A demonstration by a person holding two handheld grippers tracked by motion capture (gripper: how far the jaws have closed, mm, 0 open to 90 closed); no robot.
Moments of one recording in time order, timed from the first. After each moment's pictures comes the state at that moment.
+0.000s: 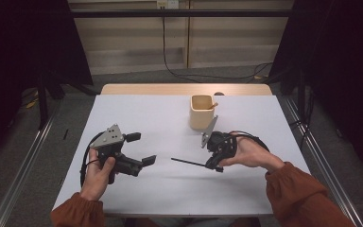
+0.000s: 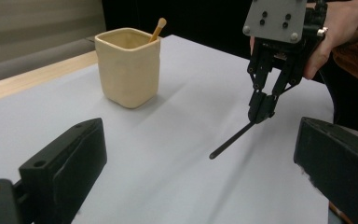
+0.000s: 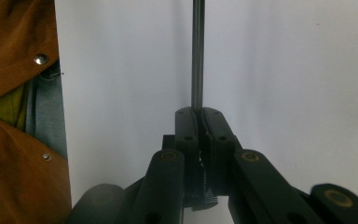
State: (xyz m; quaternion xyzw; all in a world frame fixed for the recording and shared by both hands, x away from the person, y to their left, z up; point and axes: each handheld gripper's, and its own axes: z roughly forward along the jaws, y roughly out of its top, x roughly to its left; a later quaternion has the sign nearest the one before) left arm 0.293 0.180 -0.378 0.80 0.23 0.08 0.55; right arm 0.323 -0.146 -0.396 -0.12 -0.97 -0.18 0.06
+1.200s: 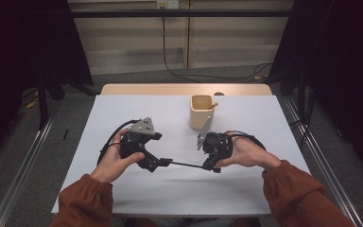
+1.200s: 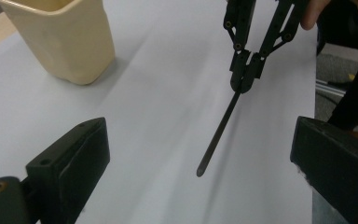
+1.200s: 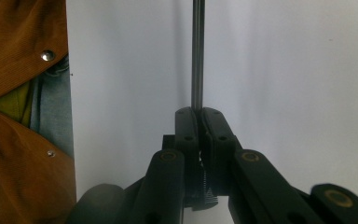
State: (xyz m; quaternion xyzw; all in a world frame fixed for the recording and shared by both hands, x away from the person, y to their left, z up) left arm 0.316 0.123 -0.362 0.90 0.14 0.02 0.42; right arm 0.321 -0.133 -0.392 -0.09 -0.98 -0.16 0.06
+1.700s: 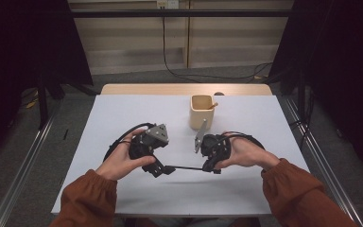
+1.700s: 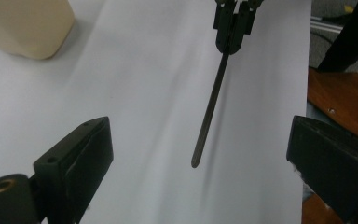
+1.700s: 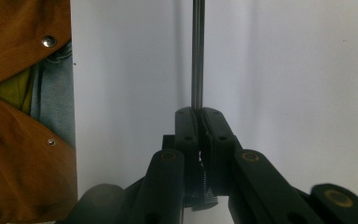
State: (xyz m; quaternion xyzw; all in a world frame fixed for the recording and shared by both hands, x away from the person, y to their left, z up) left arm 0.316 0.098 -0.367 0.94 0.09 -0.01 0.32; right arm 0.318 -0.126 -0.392 -0.07 -0.99 -0.14 0.06
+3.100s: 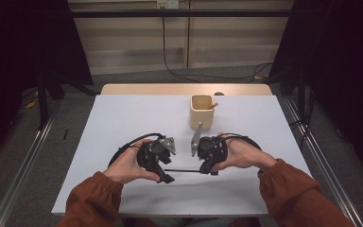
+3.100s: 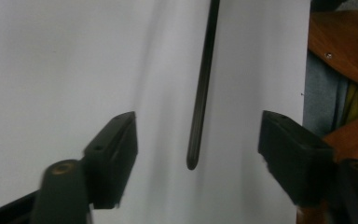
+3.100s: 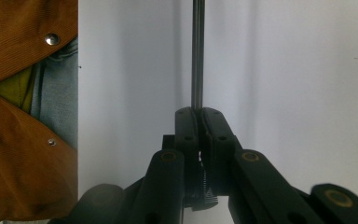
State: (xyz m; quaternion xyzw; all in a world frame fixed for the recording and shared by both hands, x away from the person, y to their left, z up) left arm 0.315 0.085 -0.398 0.97 0.05 -0.06 0.23; right arm 0.313 -0.115 -0.393 -0.05 -0.99 -0.14 0.06
